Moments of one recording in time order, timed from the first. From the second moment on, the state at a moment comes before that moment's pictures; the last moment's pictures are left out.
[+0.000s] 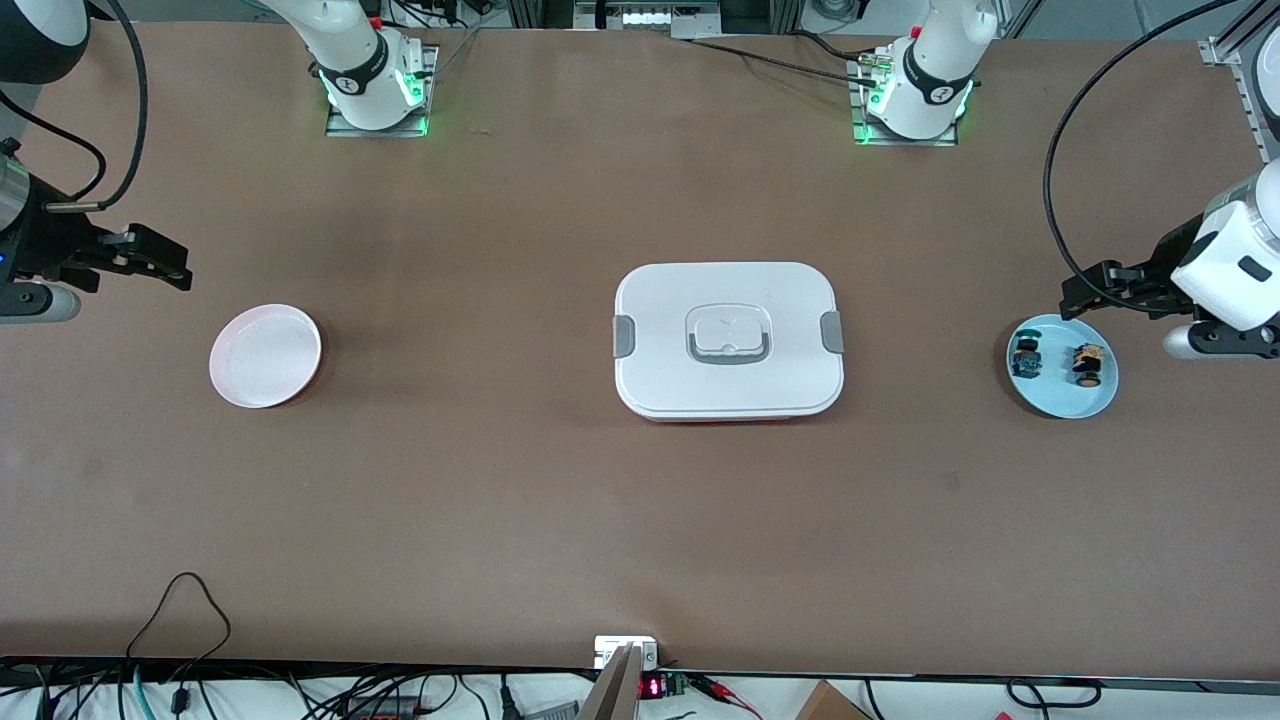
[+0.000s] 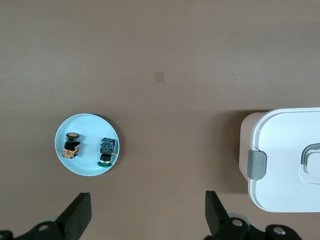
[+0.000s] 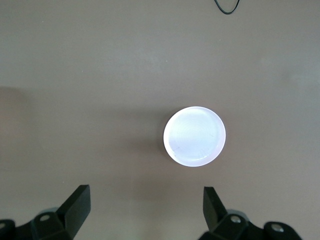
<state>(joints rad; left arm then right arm) -0.01 0.19 -0.02 -1.44 0.00 1.58 -0.06 0.15 0.18 -0.12 -1.39 -0.02 1.52 -0.01</state>
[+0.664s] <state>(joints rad) -0.03 0.19 -0.02 -1.44 0.00 1.58 -0.06 0.16 0.19 -0.12 -1.39 -0.02 1.52 -0.01</state>
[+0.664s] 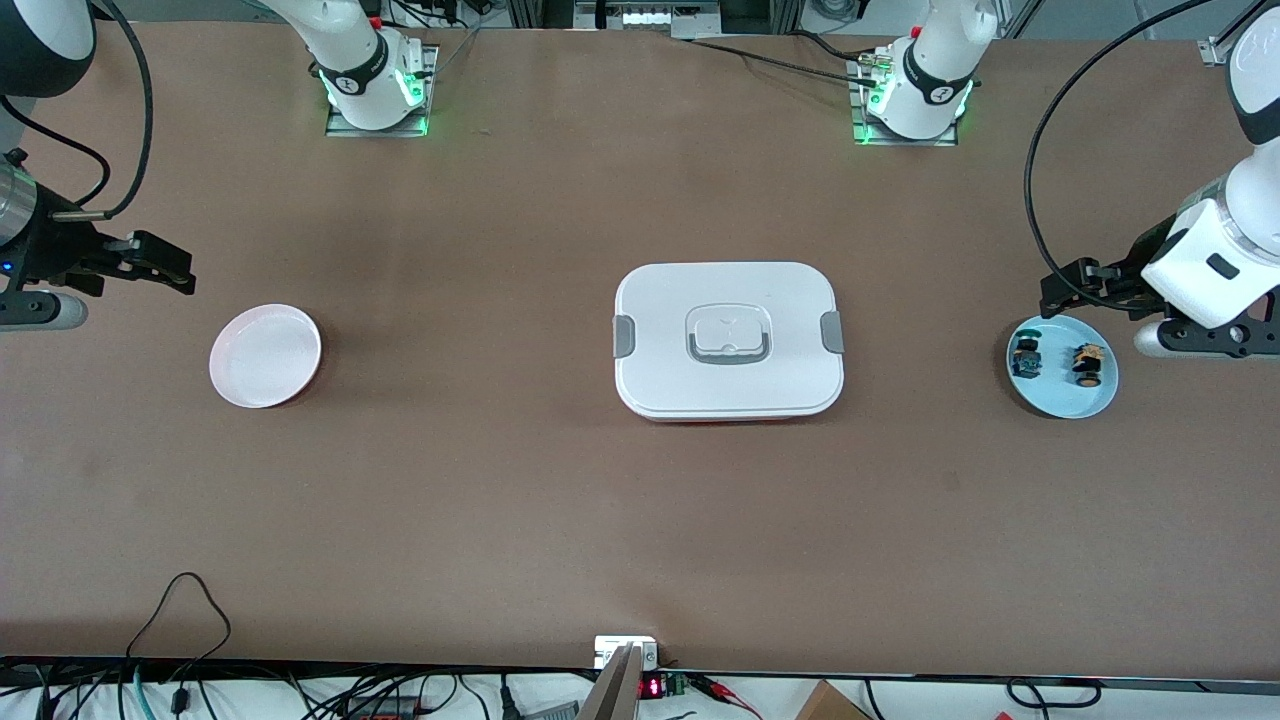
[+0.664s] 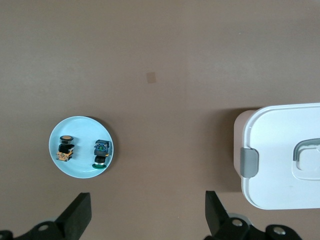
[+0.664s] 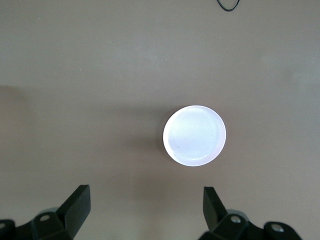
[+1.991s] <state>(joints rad) 0.09 0.28 -0.02 -1.47 0.00 1.49 0.89 0.13 0.19 -0.13 -1.43 -0.02 1.54 -0.01</state>
